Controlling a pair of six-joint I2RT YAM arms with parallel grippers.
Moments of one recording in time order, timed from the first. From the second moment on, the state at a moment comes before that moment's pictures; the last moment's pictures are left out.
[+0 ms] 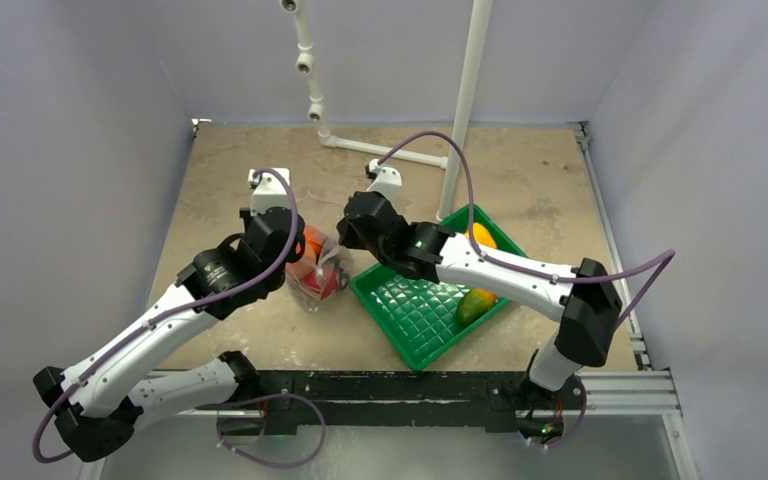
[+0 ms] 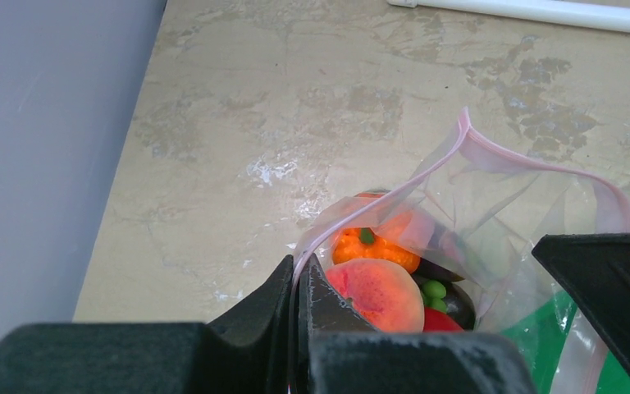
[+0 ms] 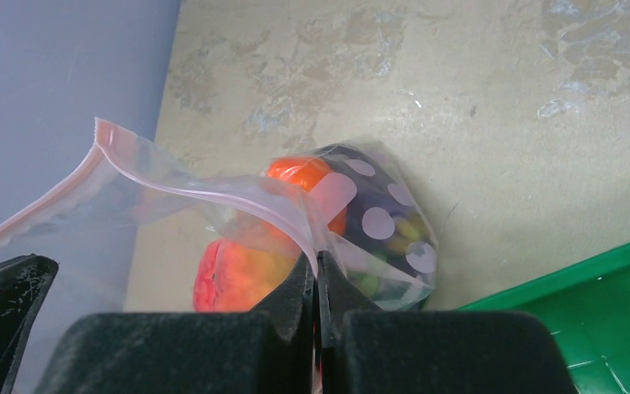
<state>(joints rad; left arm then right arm) -0.81 0.95 1.09 -0.77 -0.90 -0.35 1.06 1.64 1.40 -0.29 0.49 0.88</state>
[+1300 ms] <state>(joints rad) -0.81 0.85 0.95 -0.63 -0.72 -0.28 0.86 1.43 1.20 -0.66 0.66 1.01</state>
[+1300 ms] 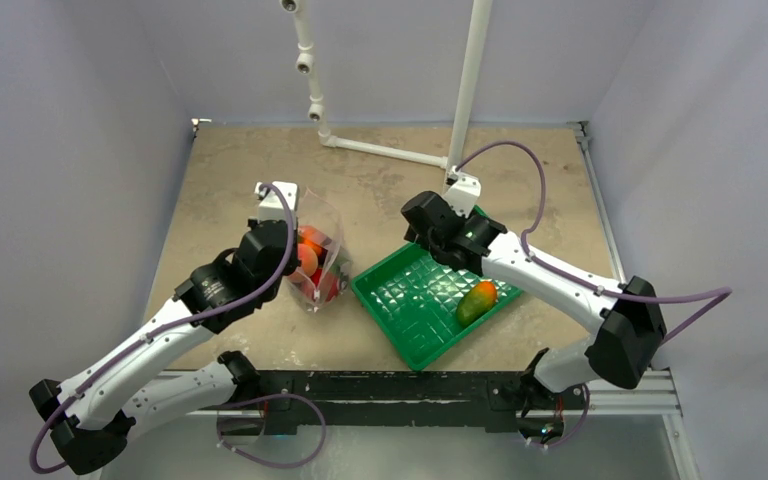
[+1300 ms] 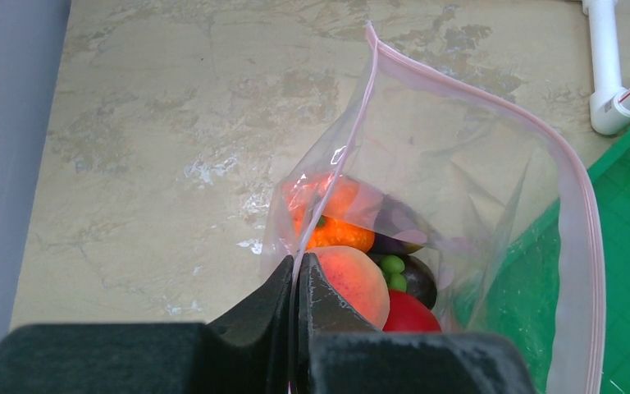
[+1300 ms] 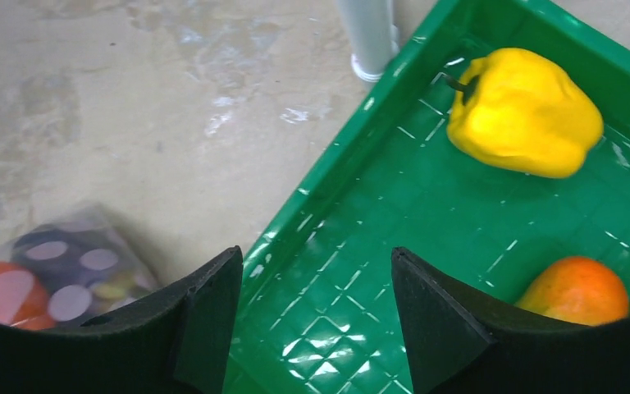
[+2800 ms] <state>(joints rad) -0.81 0.80 0.94 -0.61 -0.65 -0.28 0.84 1.40 0.93 -0.92 0.58 1.40</state>
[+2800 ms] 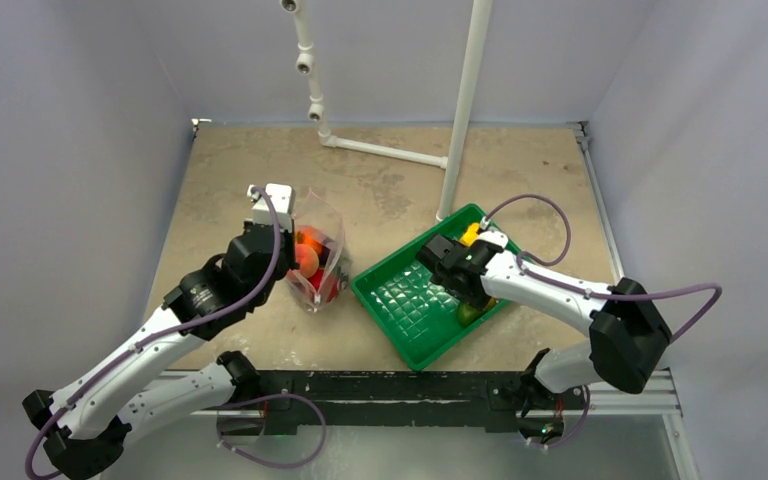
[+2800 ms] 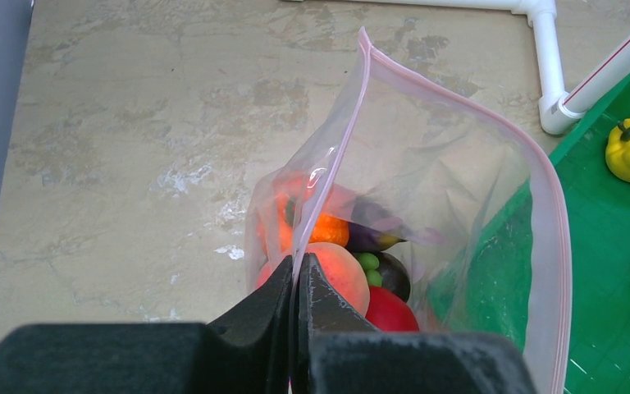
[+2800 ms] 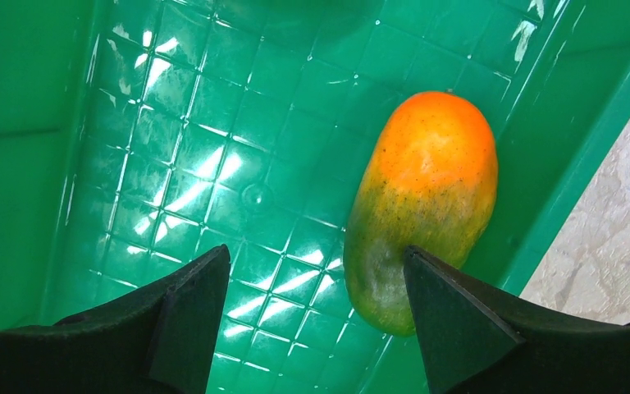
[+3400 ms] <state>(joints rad) -0.81 0.79 0.94 -0.61 -0.63 -0.28 0.83 1.40 0.94 -0.92 0.57 1.36</state>
